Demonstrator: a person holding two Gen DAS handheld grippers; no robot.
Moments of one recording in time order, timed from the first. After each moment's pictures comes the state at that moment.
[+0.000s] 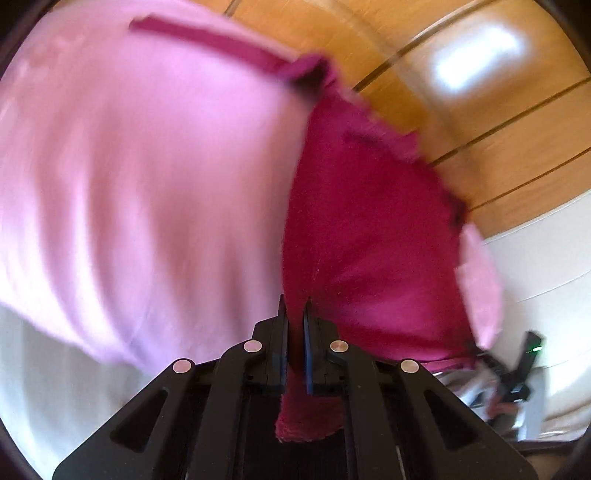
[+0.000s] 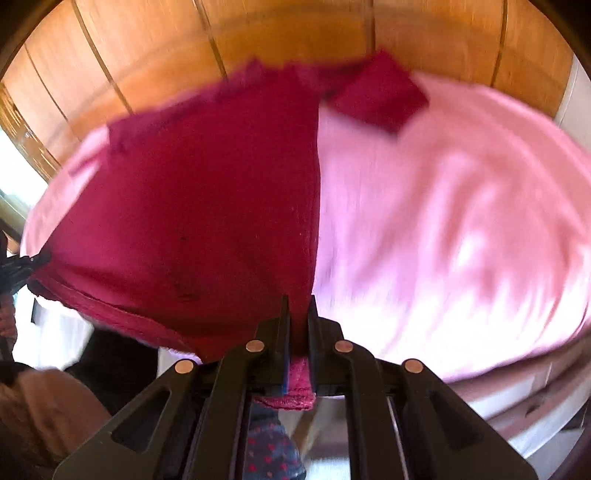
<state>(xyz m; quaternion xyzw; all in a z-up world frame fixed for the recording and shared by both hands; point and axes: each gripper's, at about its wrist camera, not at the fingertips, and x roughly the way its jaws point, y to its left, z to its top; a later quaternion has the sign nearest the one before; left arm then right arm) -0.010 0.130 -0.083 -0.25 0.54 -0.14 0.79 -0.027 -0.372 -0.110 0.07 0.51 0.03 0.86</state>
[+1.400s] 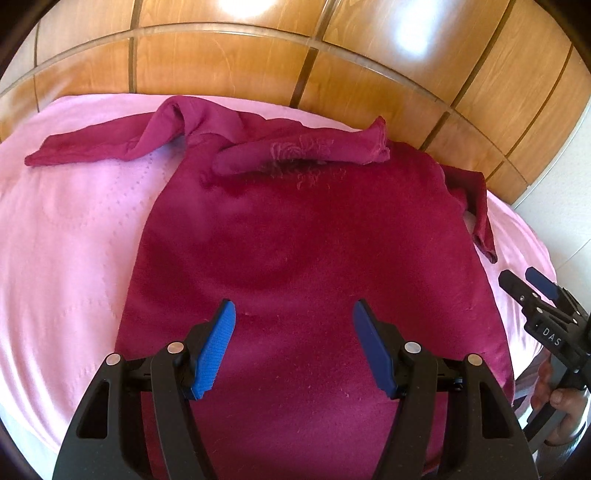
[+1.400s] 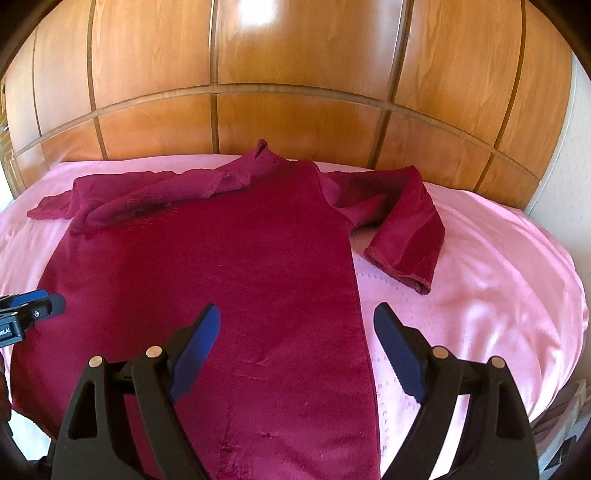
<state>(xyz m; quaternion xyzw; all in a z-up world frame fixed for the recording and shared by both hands) 0.073 -0.008 -0.056 -0.08 0.47 -0.14 0.87 0.082 -0.285 -0.059 -0.02 0.36 -0.06 0.93</state>
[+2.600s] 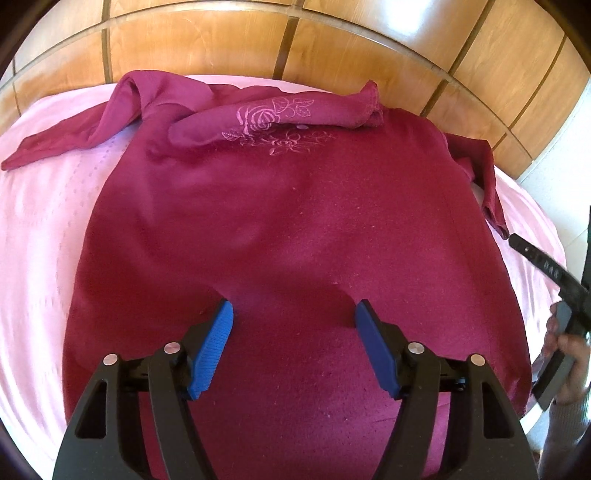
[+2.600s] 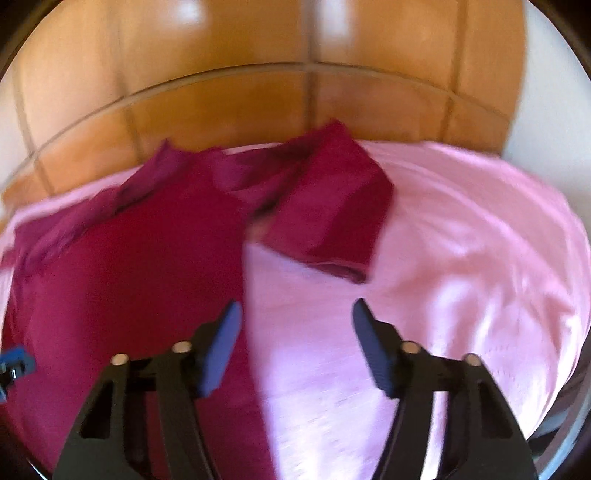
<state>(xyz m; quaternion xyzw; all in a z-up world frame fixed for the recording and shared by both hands) 0.086 -0.040 -0.083 -0.06 0.50 -0.15 0.85 0.103 -0.415 -0.090 0.10 0.38 -0.13 0.91</state>
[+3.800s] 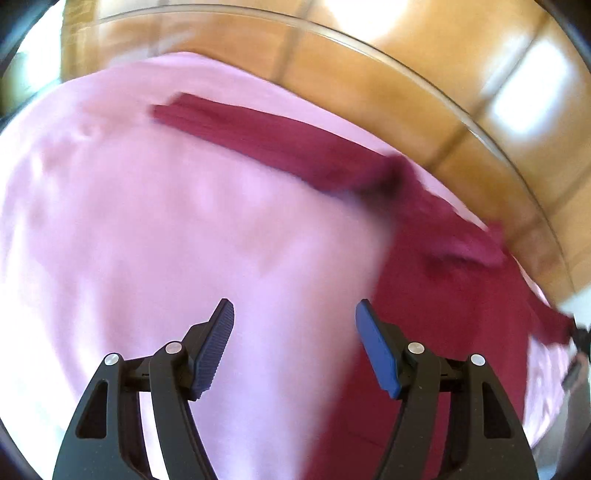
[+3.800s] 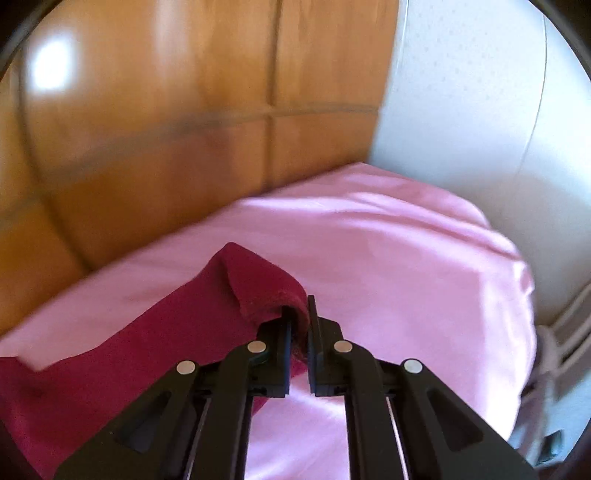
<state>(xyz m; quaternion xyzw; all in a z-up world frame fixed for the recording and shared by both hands) 0.109 0.148 -0.060 -0.20 0.47 0.05 0.86 0.204 -0.664 -0.034 0.11 0.37 -0.39 0.84</state>
